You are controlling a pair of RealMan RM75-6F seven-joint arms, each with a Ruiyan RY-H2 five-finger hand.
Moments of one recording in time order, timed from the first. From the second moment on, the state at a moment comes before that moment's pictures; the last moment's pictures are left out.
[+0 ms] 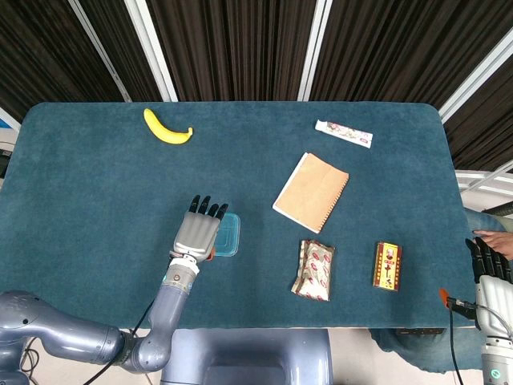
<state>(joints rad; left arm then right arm) -1.01 -1.70 -0.23 -1.84 0.48 1.40 1.04 -0.01 -1.14 0.11 -1.76 -1.33 1.51 -0.05</state>
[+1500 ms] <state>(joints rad) -0.86 -1.70 -0.17 -1.61 0.83 1.28 0.77 -0.02 -1.14 0.11 -1.76 -1.32 1.50 -0.05</state>
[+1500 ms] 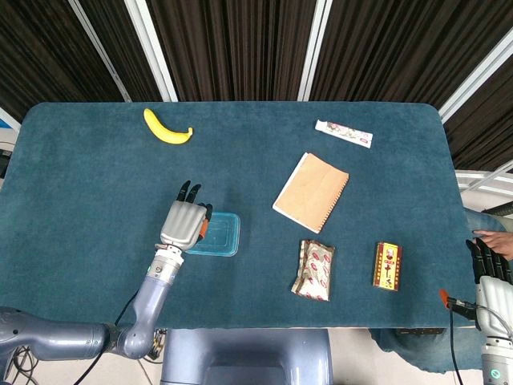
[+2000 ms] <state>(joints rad) -0.85 -1.73 -0.16 -1.57 0.83 1.23 0.78 -0.02 -1.14 0.11 -1.76 -1.32 1.50 -0.05</state>
